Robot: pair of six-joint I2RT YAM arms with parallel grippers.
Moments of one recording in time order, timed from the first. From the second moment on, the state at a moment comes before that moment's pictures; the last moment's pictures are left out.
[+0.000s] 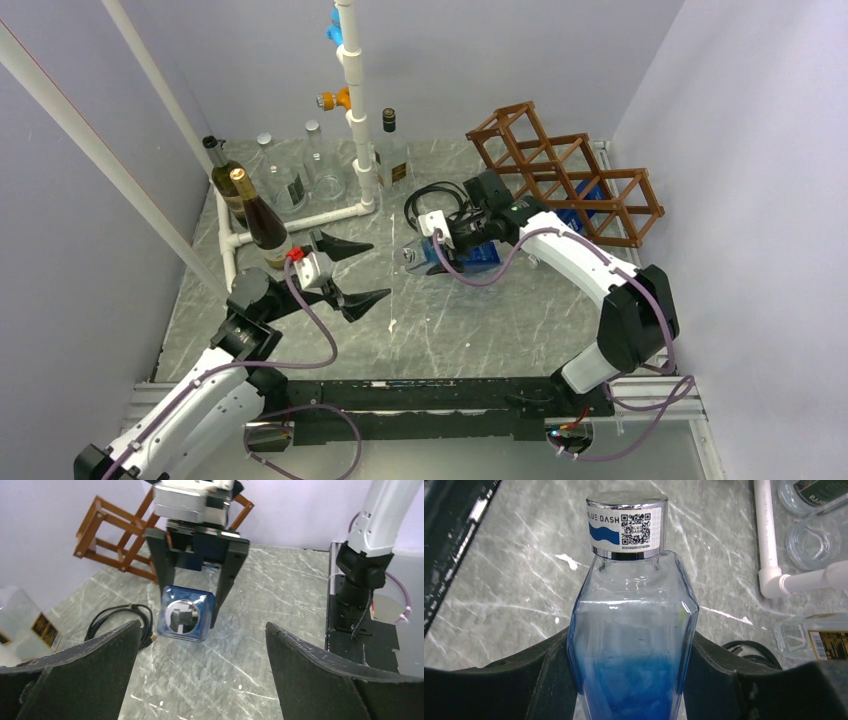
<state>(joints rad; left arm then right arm) -0.50 0.58 0.42 0.35 0.65 -0.02 0.57 1.54 1.22 -0.63 -0.89 -1.14</state>
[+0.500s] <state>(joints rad) -0.65 0.70 0.41 0.45 0.47 0.09 0.52 1.47 1.16 -0.53 -1.08 -1.01</state>
